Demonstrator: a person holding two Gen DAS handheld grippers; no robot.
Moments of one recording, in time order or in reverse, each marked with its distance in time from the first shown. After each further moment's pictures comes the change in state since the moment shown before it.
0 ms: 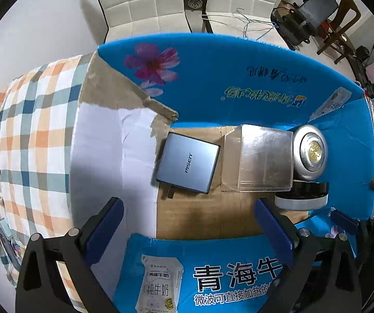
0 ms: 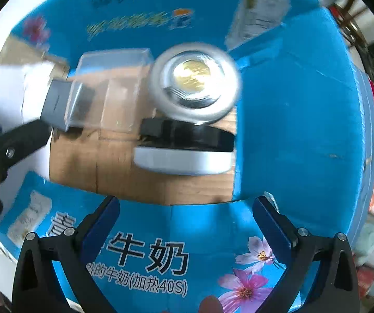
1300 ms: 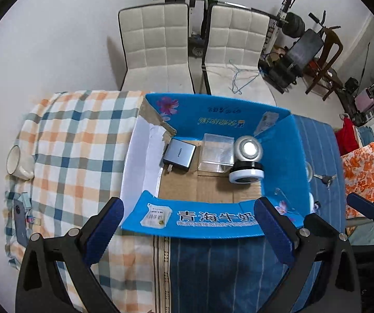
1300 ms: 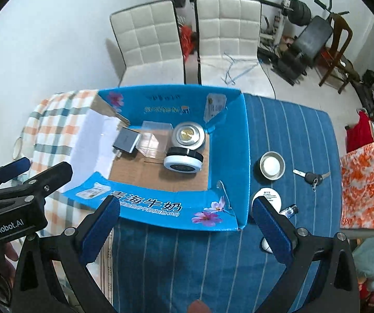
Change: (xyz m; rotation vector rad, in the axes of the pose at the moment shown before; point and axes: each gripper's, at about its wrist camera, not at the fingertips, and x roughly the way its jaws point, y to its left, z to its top) left arm -0.163 -0.025 -0.095 -0.055 -0.282 -0.005; right arm -0.200 -0.047 -0.110 -0.015 -0.400 0.102
